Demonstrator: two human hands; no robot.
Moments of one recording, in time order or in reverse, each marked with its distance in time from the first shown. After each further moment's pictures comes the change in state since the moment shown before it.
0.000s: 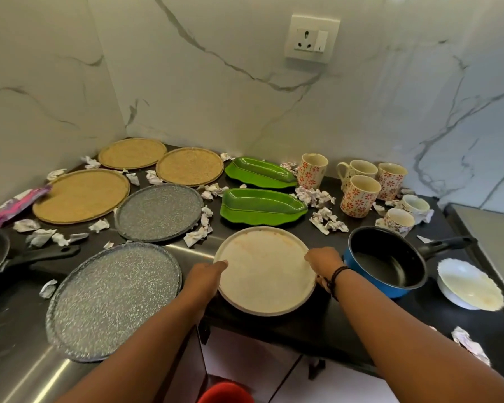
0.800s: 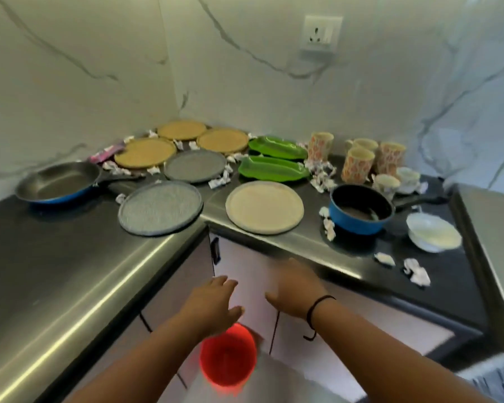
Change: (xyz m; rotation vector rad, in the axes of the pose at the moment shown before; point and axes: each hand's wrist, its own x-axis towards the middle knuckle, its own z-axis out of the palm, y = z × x) left_hand -0.203 -0.151 0.025 1.309 -0.013 0.432; right_hand -0.166 0.165 0.044 -0.792 0.004 -0.930
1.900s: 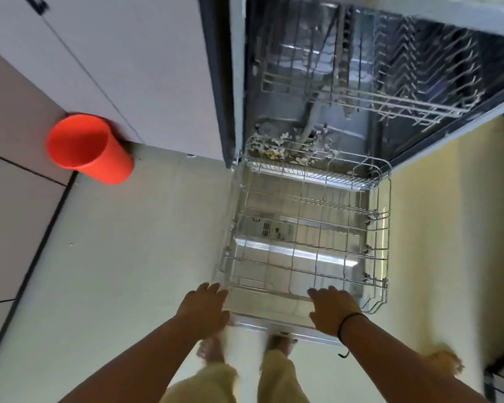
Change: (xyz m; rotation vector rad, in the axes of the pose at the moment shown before) left_hand -0.298 0.401 0.464 0.146 -0.727 0.224; right_hand -0.652 0.297 0.365 0.063 -0.798 0.357
